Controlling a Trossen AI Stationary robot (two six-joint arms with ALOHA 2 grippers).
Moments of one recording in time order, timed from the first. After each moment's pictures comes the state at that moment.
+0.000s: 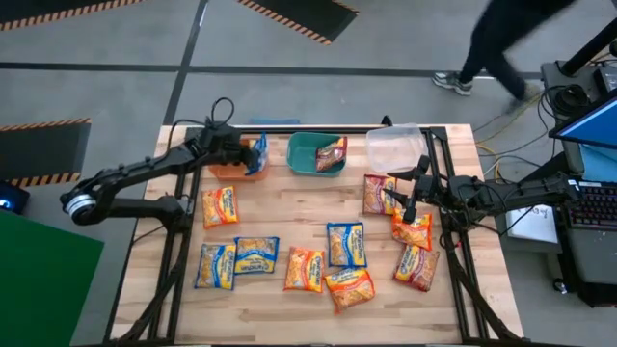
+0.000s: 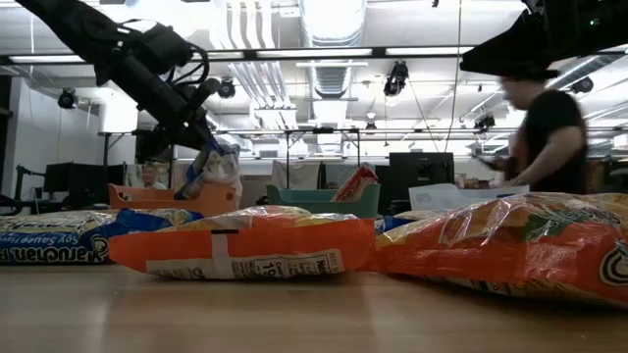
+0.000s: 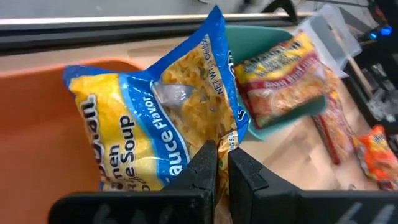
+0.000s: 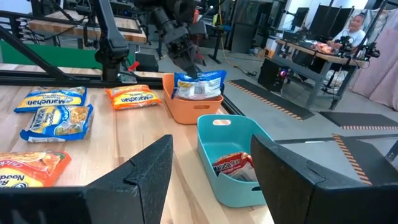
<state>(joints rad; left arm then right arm) 0.70 1.08 0.62 -0.17 0.12 -0.59 0.10 0.44 0.34 0.03 0.42 -0.13</state>
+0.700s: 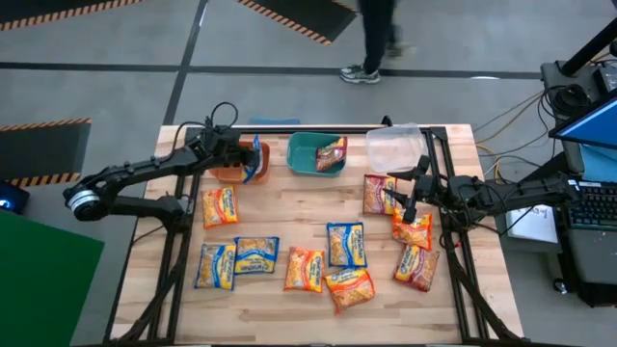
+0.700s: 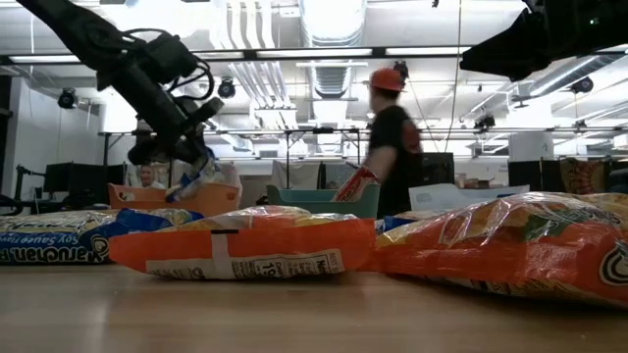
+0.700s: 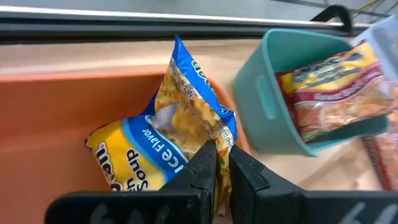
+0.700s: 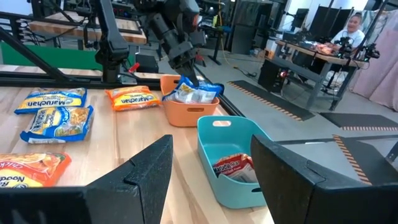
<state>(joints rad) 0.68 1.13 0.60 -0.16 -0.05 -0.67 0.10 0.44 0.34 0.04 0.42 -0.13</state>
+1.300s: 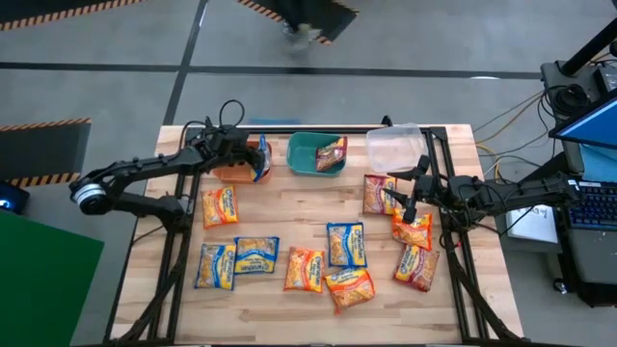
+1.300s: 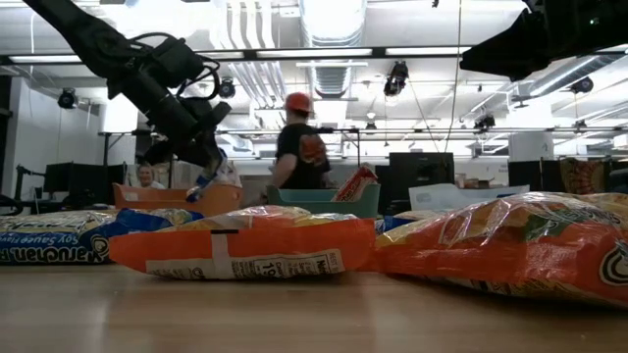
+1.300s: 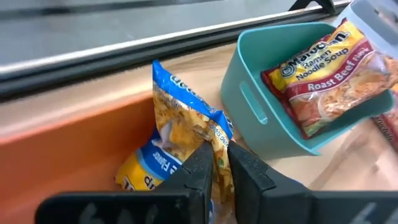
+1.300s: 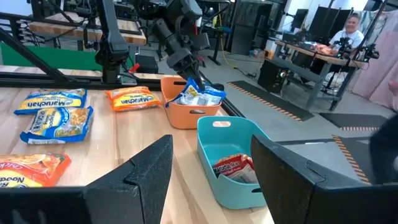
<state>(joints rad) 0.67 1.20 0.59 -0.04 -0.05 -0.44 0.10 0.44 0.34 0.04 0.42 -0.13</state>
